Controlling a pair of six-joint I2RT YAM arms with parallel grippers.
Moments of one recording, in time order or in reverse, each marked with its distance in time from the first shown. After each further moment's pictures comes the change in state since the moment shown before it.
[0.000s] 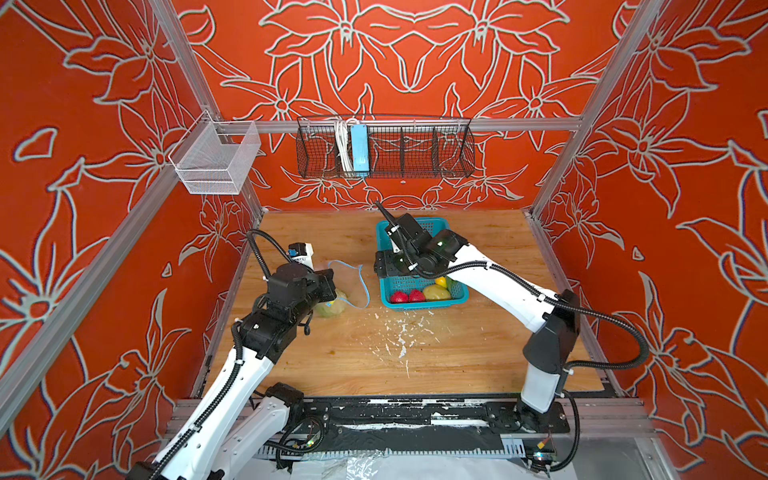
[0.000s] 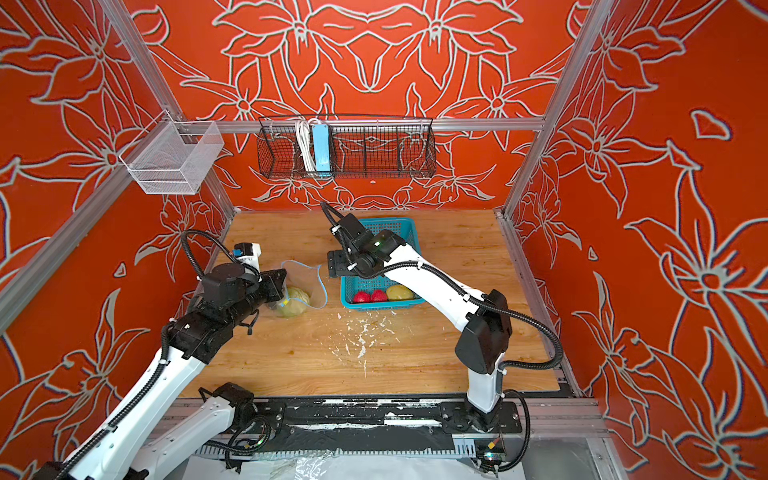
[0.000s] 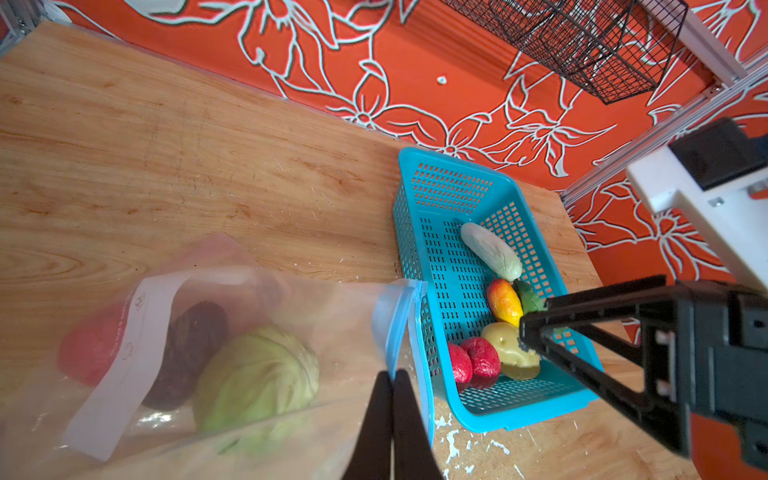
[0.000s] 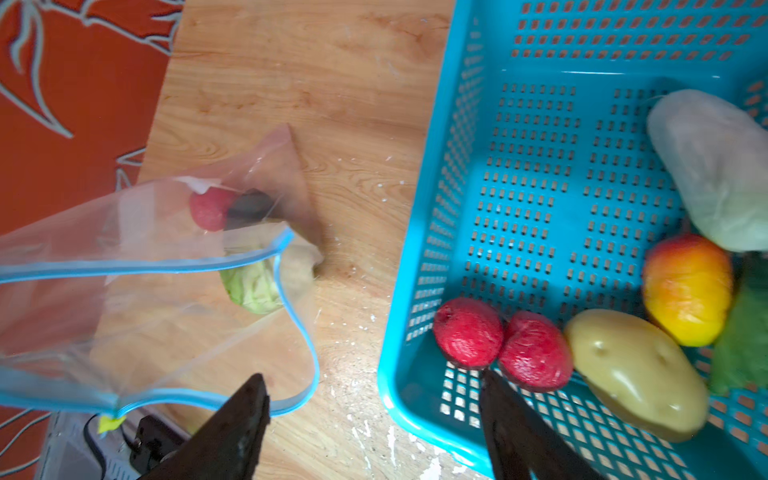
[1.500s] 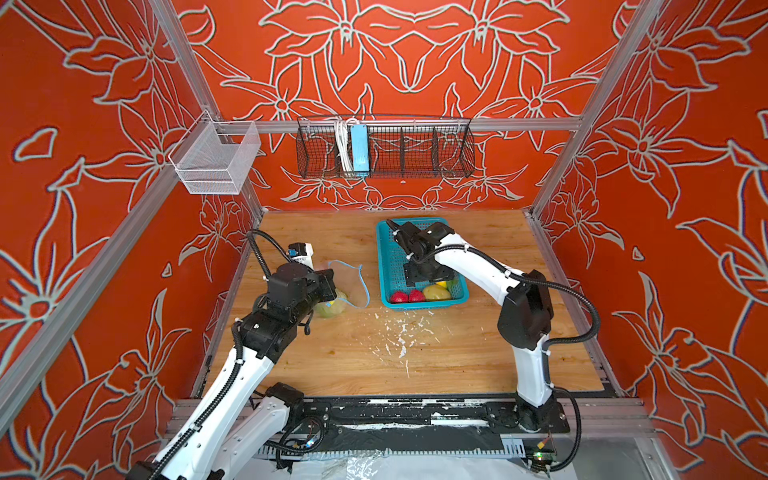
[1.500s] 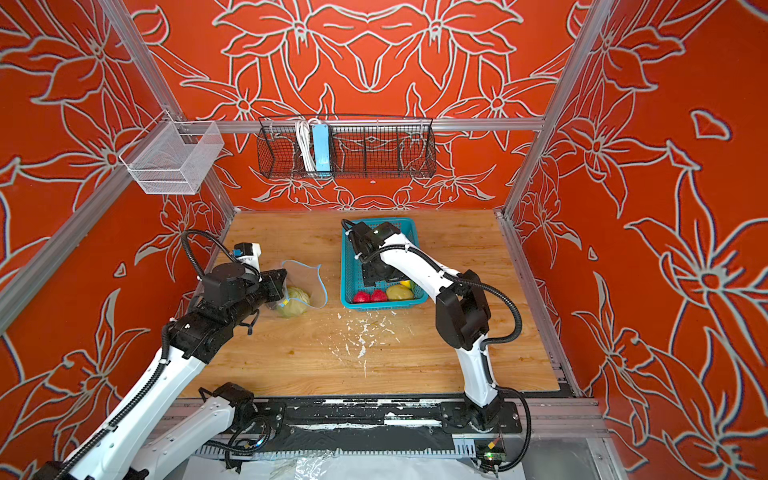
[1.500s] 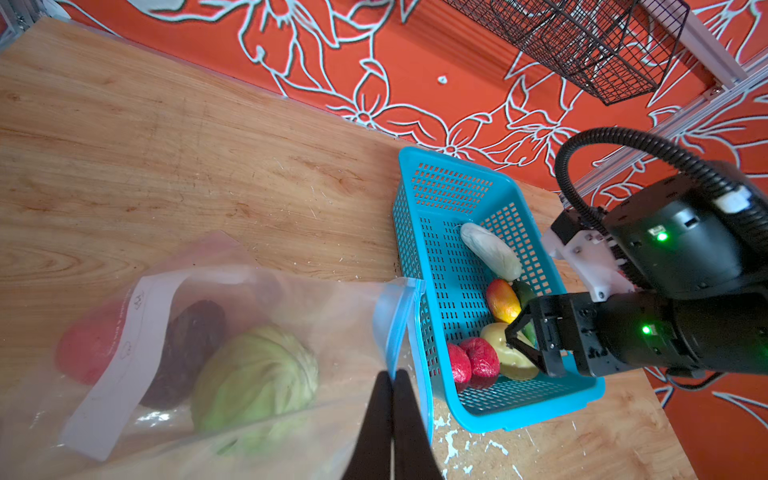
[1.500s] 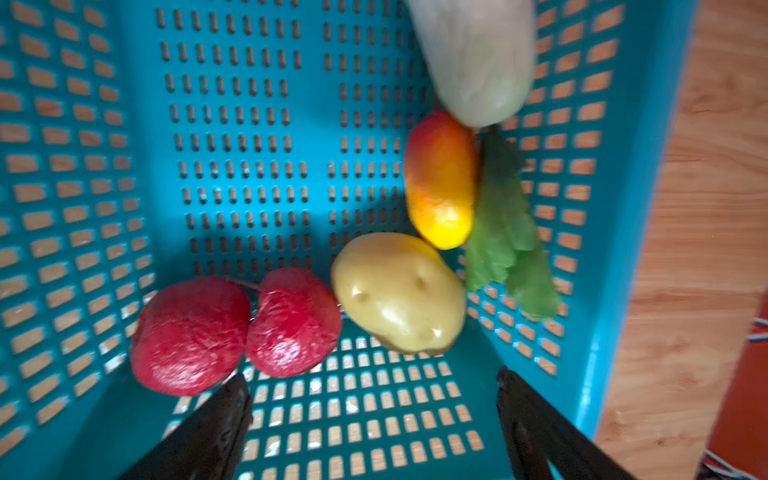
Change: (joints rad) left arm 0.000 -0.001 0.000 0.001 0.001 -0.007; right arm -0.128 0.209 0.049 -0.370 0.175 -0.002
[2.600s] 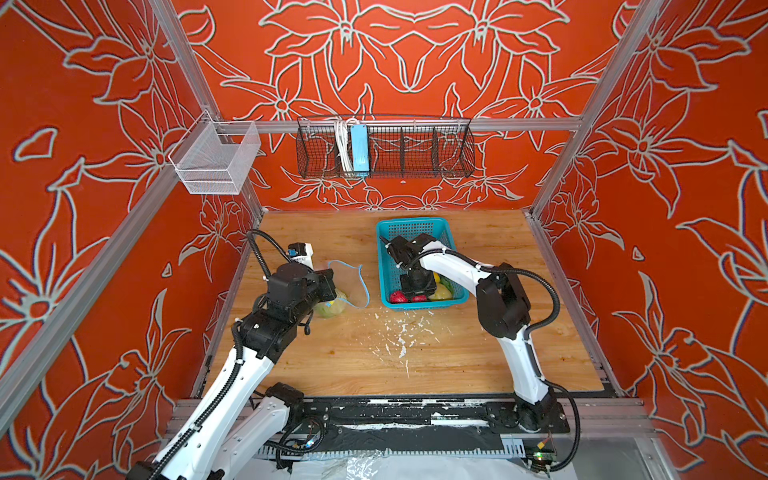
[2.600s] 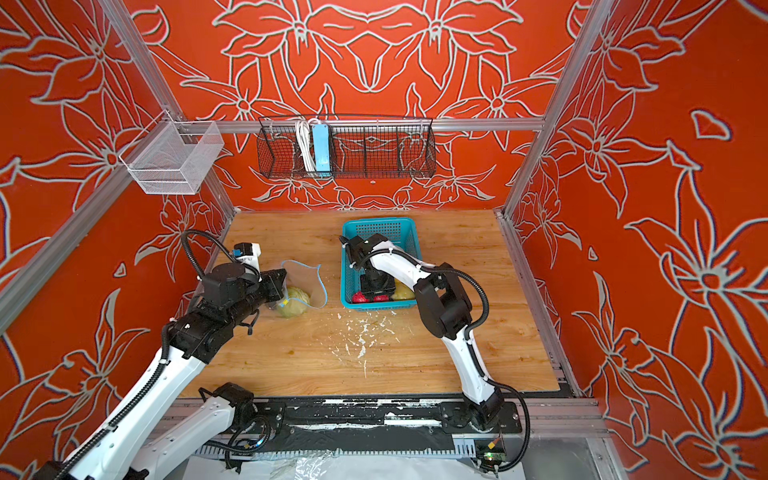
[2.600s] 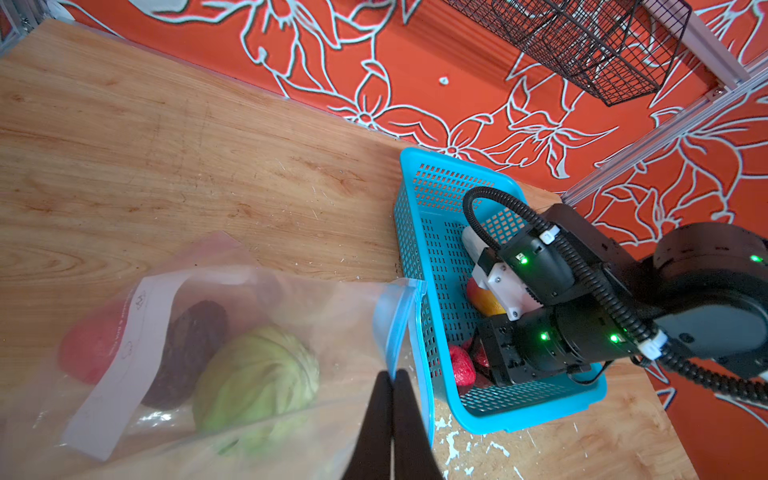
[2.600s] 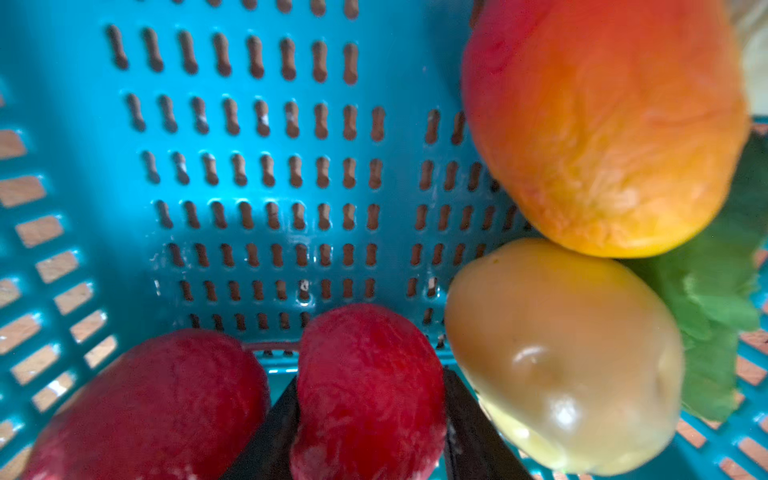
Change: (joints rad) left arm 0.000 0.000 0.000 0.000 -0.005 0.000; right arm -0.004 0.176 -0.005 0.055 -0.147 -0.023
